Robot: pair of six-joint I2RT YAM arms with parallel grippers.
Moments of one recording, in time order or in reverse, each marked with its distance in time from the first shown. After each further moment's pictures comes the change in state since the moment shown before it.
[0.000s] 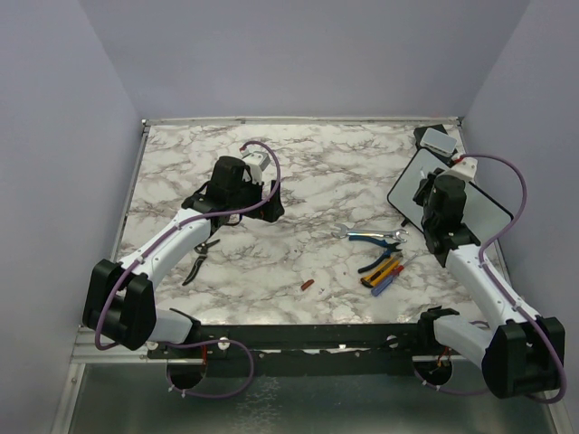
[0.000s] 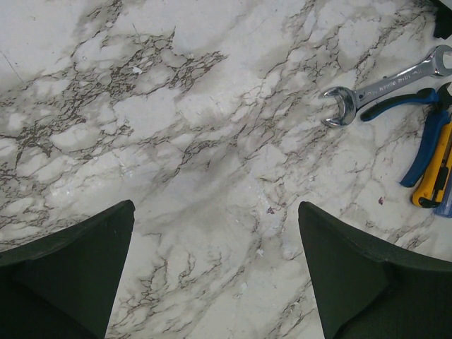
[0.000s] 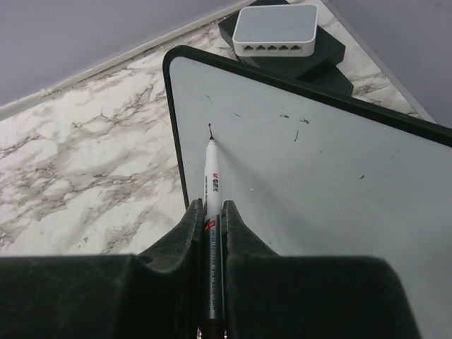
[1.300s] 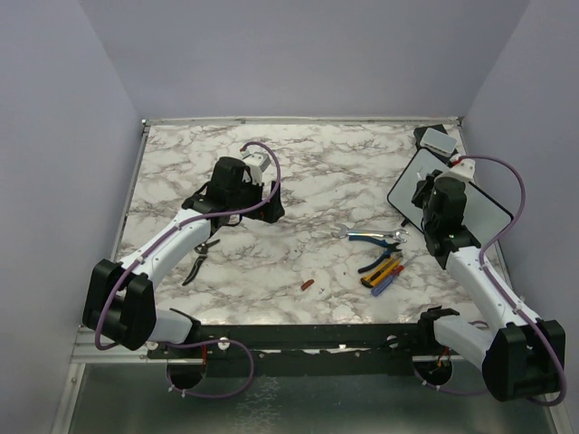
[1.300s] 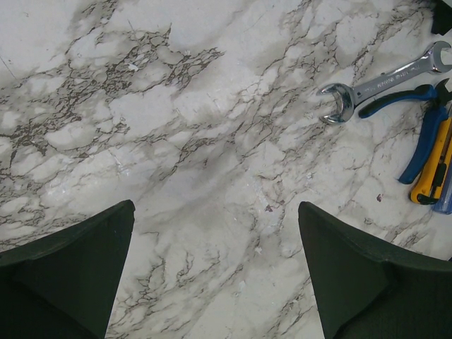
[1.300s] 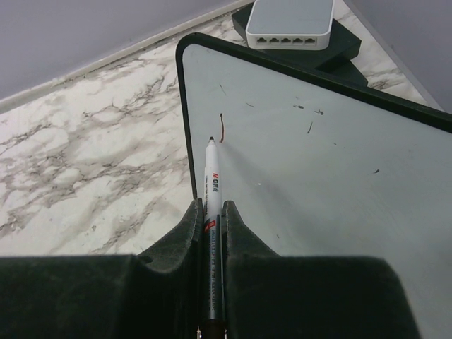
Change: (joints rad) left arm 0.000 0.000 -0.006 0.001 0.010 0.000; right arm 0.000 -0.014 -0.018 -0.012 -0.050 0.005
